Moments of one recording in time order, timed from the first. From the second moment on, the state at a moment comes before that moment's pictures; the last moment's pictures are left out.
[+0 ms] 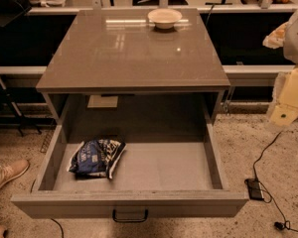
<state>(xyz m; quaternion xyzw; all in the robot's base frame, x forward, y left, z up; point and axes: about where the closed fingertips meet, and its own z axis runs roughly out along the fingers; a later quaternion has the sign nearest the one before) 0.438 -0.216 0.978 -0.60 0.78 -0.04 0.16</state>
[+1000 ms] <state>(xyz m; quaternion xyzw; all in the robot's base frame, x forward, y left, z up) 0.450 -0.208 0.914 -0.55 0.80 0.10 0.22</state>
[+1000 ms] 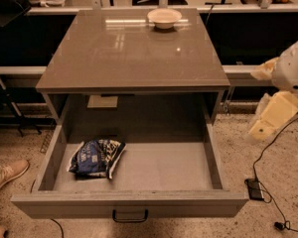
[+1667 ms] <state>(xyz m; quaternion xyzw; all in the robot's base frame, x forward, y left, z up) 0.473 -0.128 0.864 -0.45 0.79 0.27 0.33</state>
